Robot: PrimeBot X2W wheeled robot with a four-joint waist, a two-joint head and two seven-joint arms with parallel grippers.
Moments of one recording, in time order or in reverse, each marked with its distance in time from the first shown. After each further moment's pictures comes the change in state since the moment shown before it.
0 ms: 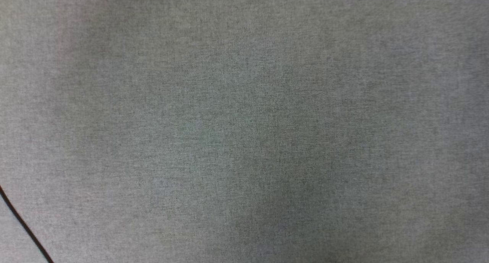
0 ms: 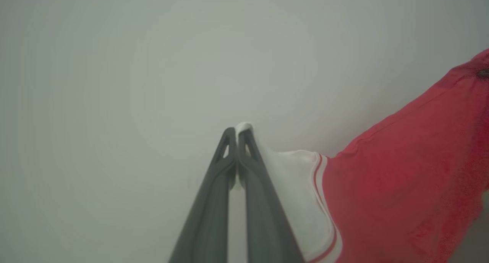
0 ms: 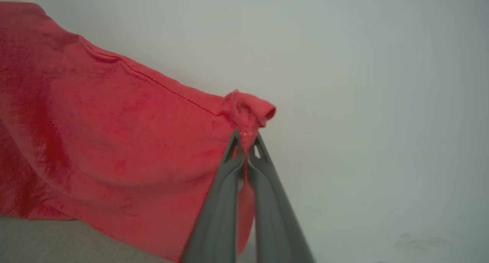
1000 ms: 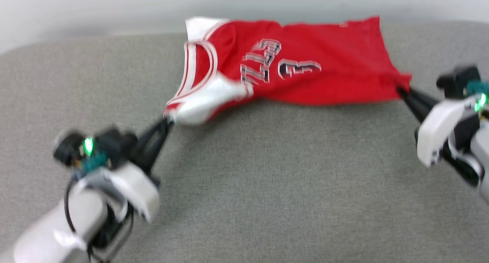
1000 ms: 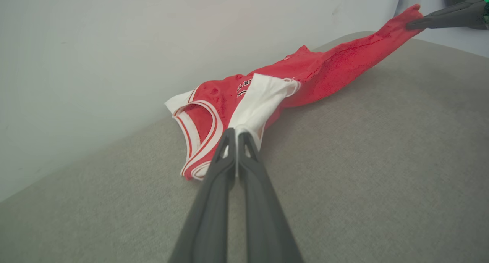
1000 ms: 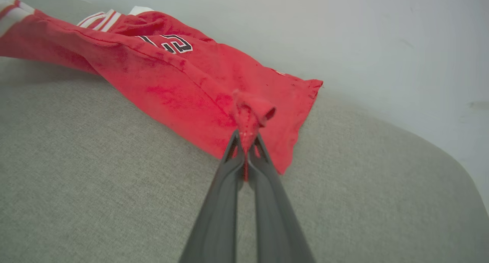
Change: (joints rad) left arm 1.247 0.286 -0.058 -0.746 -0.133 0.211 0.051; right arm 0.883 -0.206 0.284 -0.260 0.408 0.000 -0.132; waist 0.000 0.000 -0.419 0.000
